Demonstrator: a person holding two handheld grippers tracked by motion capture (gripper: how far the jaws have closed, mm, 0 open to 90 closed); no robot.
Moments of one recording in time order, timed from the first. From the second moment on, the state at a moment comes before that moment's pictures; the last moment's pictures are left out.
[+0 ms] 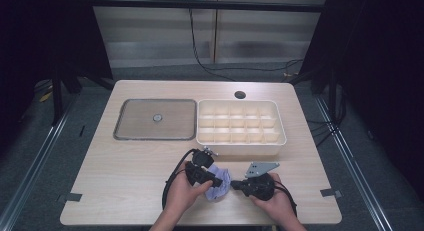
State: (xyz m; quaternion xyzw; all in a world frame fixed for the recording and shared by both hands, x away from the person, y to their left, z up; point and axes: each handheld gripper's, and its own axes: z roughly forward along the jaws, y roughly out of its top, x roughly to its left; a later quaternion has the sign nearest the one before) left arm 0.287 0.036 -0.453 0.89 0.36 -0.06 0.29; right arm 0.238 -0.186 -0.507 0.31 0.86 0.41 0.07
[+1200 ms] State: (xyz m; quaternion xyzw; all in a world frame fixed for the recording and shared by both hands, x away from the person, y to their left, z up) left arm 0.296 0.076 -0.448 0.87 0.40 -0.04 0.29; right arm 0.238 -0.184 -0.507 0.31 0.86 0.41 0.08
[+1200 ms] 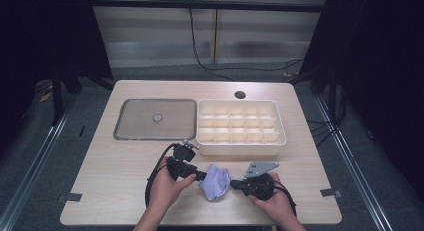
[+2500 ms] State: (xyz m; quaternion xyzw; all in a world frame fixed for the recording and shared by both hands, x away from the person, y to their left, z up) left arm 0.298 0.073 -0.462 0.86 0.41 -0.07 0.29; right arm 0.238 -0.186 -0.509 0.31 0.85 0.41 0.08
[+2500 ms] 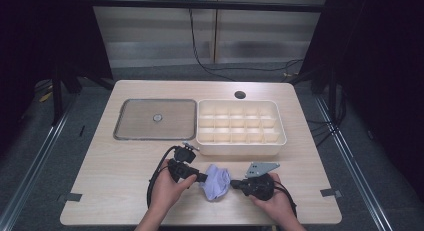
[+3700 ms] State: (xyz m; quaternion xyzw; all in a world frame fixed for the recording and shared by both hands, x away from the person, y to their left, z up) left arm 0.295 0.062 -0.454 0.86 0.40 -0.10 0.29; right arm 0.243 -0.192 -0.501 0.32 0.85 0.41 0.10
